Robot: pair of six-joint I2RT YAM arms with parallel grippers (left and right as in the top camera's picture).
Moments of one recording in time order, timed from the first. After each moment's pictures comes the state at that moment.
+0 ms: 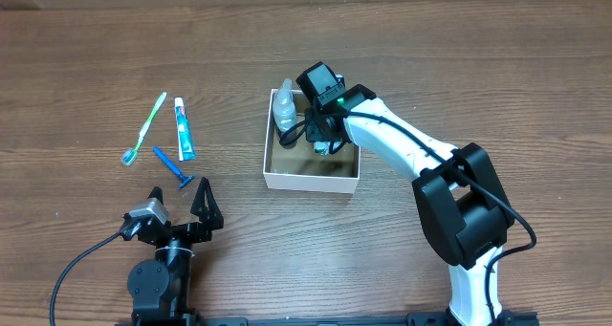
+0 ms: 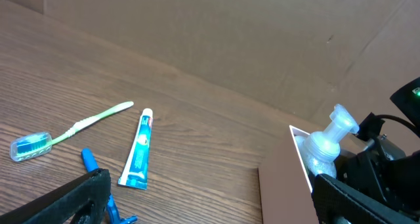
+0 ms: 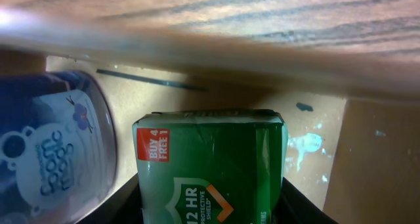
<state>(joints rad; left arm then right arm) 0.02 0.01 0.01 -0.08 0.00 -0.41 0.58 2.11 1.57 -0.69 0.11 0.51</state>
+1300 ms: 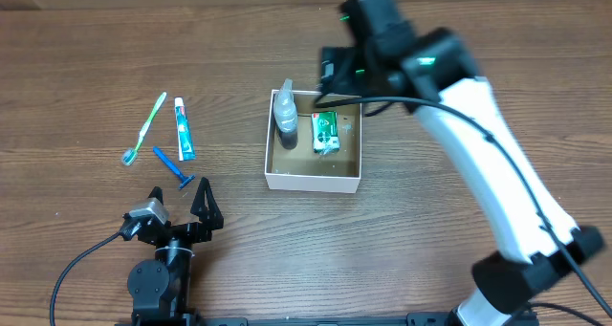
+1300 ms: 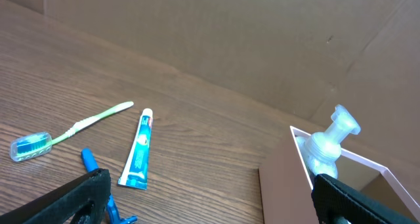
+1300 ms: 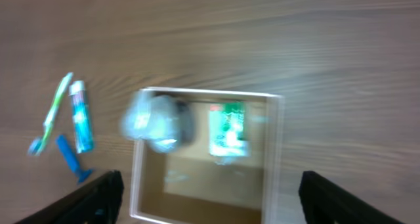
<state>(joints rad) 0.02 0.01 0.01 -0.08 0.00 -0.41 0.50 1.81 2.07 -1.28 0.07 0.55</state>
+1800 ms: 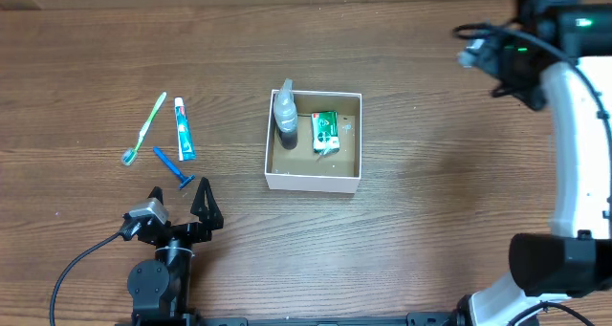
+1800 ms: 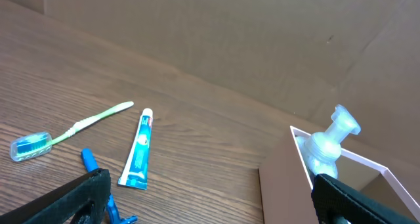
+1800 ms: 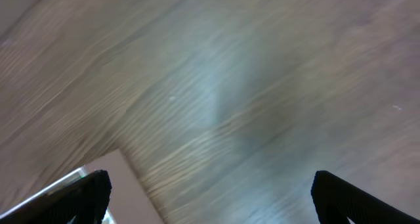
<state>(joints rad) 0.02 0.01 0.01 -0.08 0.00 -0.41 -0.05 1.80 2.08 -1.49 0.09 0.59</state>
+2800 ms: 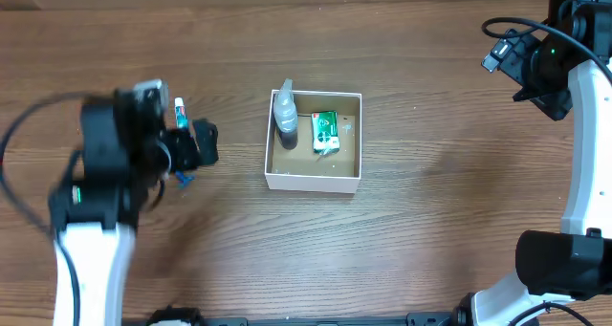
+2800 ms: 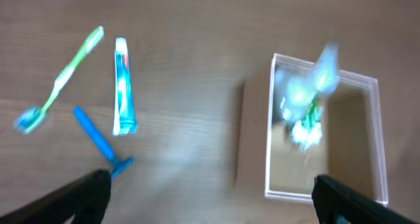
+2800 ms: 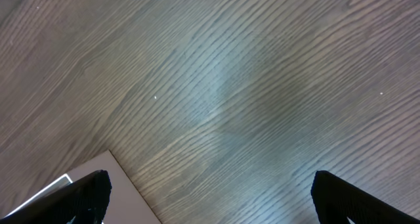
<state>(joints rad) 0.02 1.19 1.25 -0.95 0.18 -0.17 -0.12 1.80 2.08 -1.52 0.06 0.57</state>
